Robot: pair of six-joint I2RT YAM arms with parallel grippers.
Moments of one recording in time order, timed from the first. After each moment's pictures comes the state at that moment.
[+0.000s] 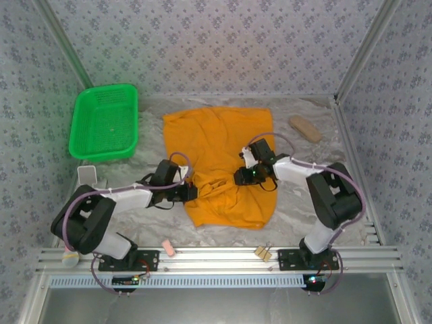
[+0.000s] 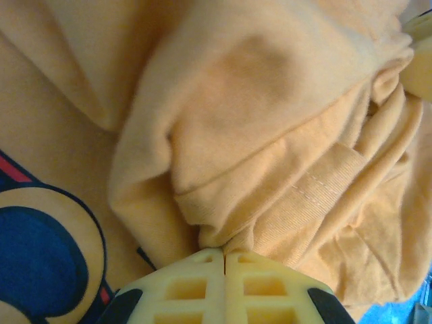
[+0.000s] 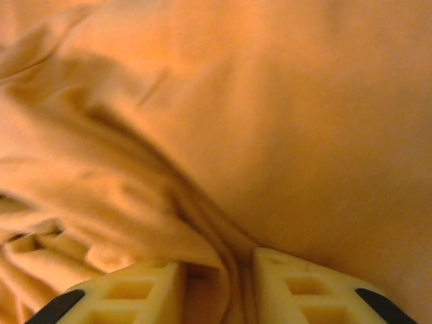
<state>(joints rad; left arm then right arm) -0.56 1.44 0.51 0.04 0.46 -0.56 0.50 1.65 0.89 -0.32 -0.36 0.26</state>
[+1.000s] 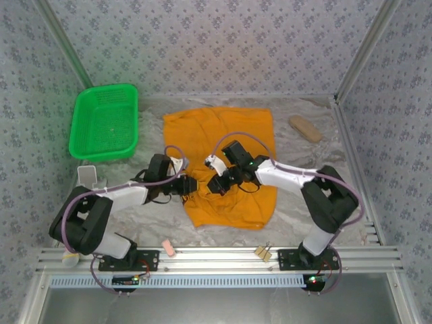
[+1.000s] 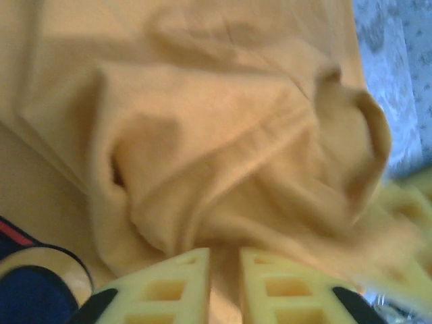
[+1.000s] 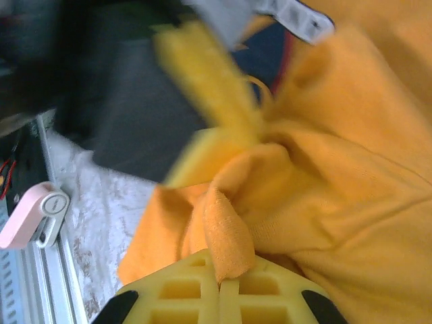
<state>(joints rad) -0.45 1.44 0.55 0.10 0.58 -0.54 0.76 1.66 1.03 -0.30 -0.56 0.00</state>
